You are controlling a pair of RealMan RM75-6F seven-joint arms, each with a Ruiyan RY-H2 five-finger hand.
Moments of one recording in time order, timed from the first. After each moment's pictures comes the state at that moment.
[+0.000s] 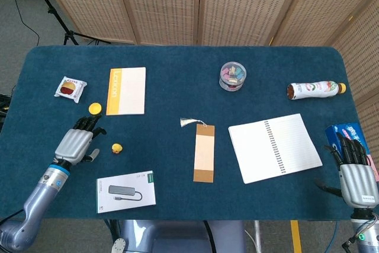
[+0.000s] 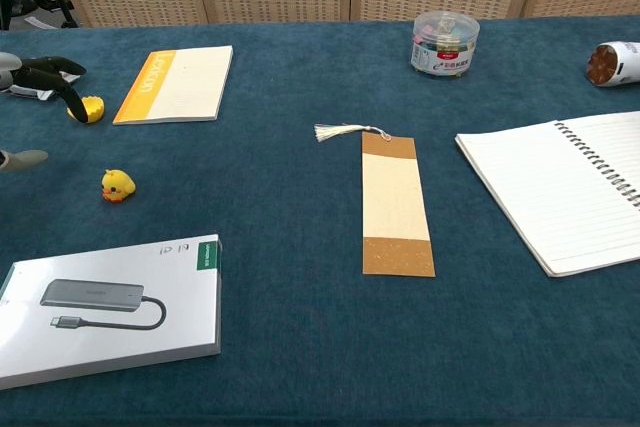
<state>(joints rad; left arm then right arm) -0.49 -1.24 -0.12 -1.70 1.17 0.98 0.31 0.07 -1.16 0.08 -1.58 -1.51 1.53 -0.08</state>
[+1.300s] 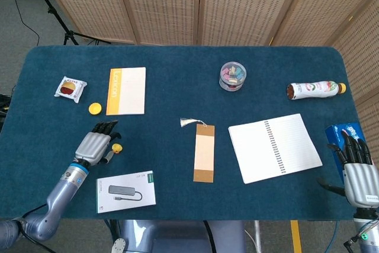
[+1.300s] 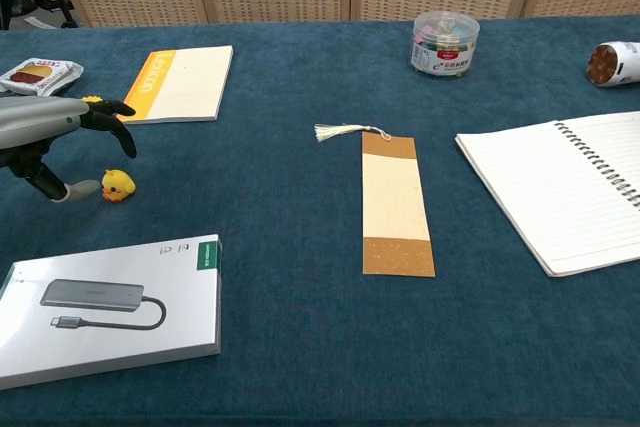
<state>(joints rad) -0.59 -1.38 -0.08 -1.60 1.05 0.95 0.40 0.06 -1.16 0.09 -1.57 -1.51 1.54 -0.05</state>
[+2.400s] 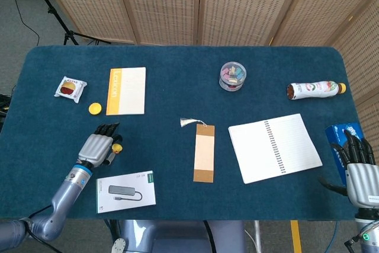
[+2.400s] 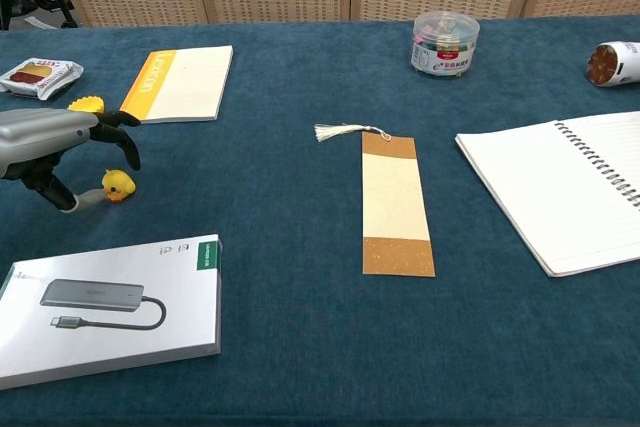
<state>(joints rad) -0.60 -1.43 -0.06 -1.57 1.02 0.97 0.43 0.06 -1.16 0.10 -1.57 -1.51 1.56 -0.04</state>
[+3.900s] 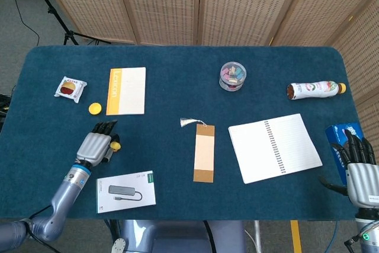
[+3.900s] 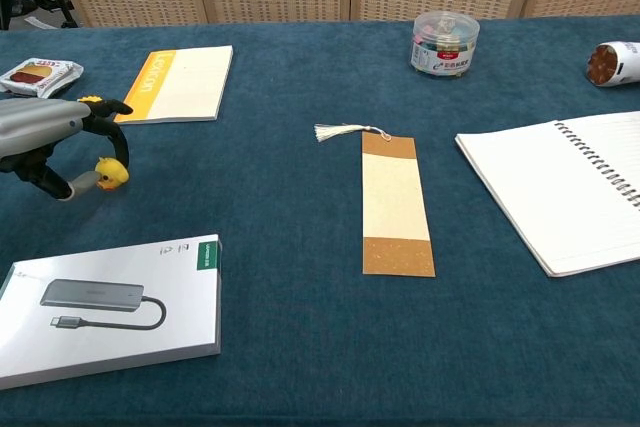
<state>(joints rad) -0.59 -1.43 -0.06 -1.57 1.03 1.02 0.44 0.05 -1.16 0.10 -1.56 -1.51 1.56 -0.04</state>
